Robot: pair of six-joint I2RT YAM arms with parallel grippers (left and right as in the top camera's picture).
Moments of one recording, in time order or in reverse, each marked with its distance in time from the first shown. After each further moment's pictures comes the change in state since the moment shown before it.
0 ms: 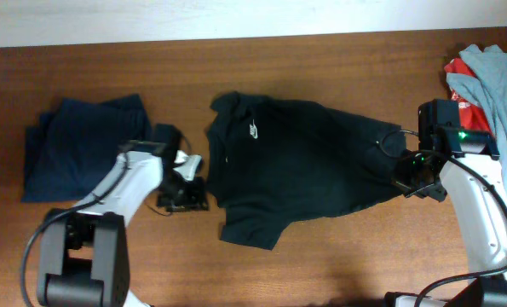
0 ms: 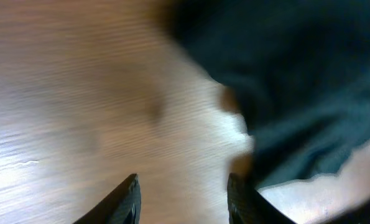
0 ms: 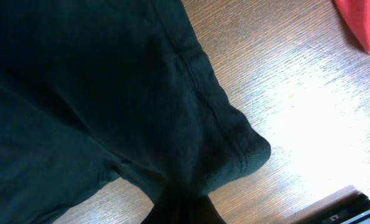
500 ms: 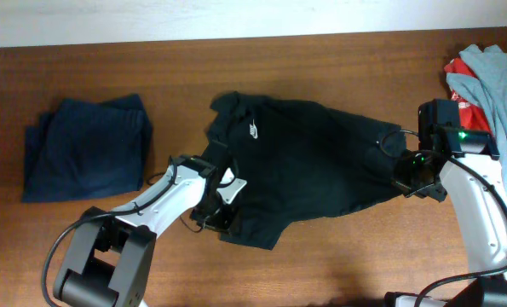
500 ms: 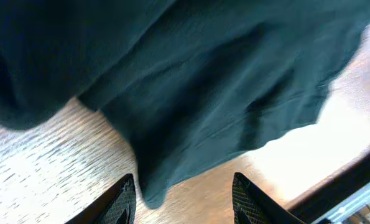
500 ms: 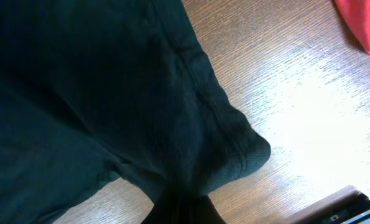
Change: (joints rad) left arm -0.259 0.000 -0.057 0.029 0.019 0.054; right arm 0.000 0.000 0.000 0.000 0.000 0.000
